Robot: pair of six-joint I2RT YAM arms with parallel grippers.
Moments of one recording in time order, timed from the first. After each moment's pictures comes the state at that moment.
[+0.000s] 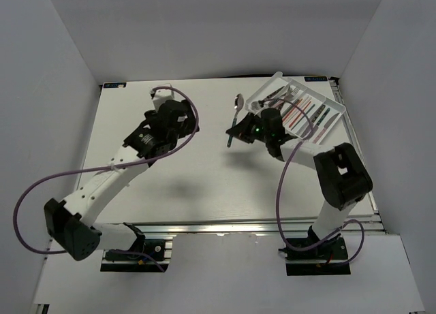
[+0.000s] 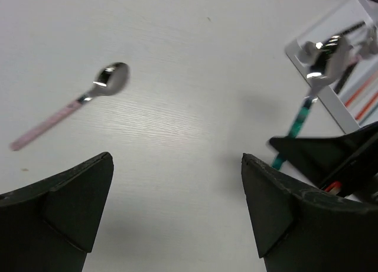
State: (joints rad) left arm -0.65 1.34 1.28 -0.56 -0.51 -0.64; right arm 0.55 1.70 0.91 0.40 -0.34 0.90
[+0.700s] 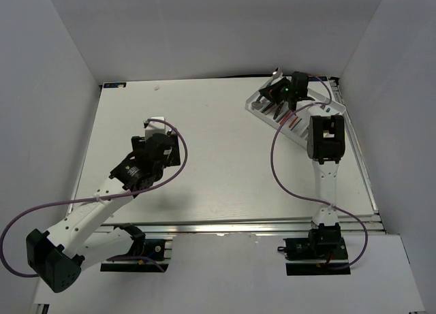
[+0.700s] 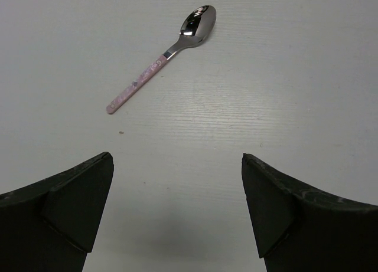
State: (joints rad) left arm -0.64 1.00 0.89 -0.59 -0.64 -0.40; right arm 0.09 2.48 1.92 0.14 -0.49 1.04
